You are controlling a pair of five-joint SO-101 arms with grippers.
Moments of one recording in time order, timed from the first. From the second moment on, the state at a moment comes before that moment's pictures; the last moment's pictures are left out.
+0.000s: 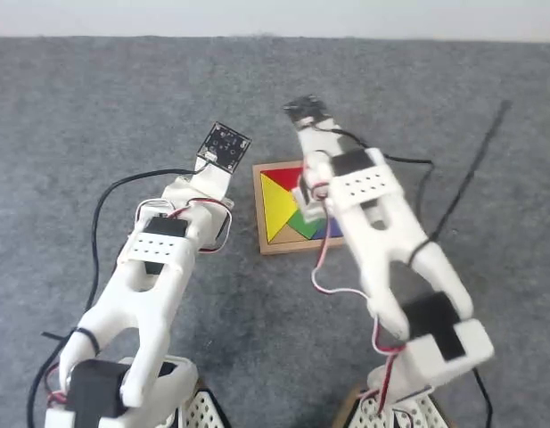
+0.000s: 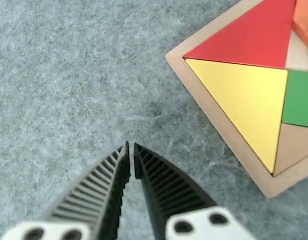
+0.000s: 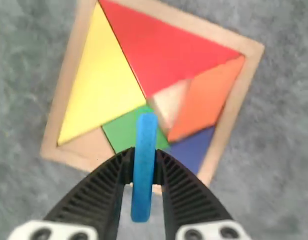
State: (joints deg) left arm 1.4 -18.4 55.0 29.8 -15.3; right arm -24.9 7.1 11.5 61.9 4.0
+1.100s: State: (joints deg) left arm 1.3 -18.4 55.0 29.4 -15.3; right arm -23.6 15.6 9.4 56.3 0.1
